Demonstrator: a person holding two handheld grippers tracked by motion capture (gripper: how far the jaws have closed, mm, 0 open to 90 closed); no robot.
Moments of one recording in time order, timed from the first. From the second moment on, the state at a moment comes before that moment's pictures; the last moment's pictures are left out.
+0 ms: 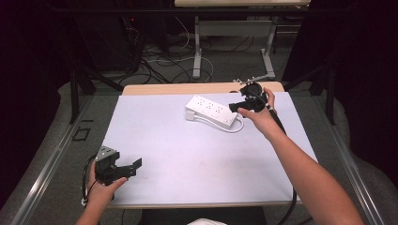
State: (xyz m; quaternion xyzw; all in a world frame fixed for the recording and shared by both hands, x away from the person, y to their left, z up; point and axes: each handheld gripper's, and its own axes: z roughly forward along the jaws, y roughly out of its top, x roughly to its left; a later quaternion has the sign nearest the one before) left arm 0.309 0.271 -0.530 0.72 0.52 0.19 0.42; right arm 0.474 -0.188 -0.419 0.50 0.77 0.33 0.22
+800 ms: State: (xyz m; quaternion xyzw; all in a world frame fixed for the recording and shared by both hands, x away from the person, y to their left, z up) left arm 0.310 0.272 -0.531 0.72 0.52 0.19 0.42; right arm 0.502 -0.165 -0.427 0.45 0.78 0.36 0.23
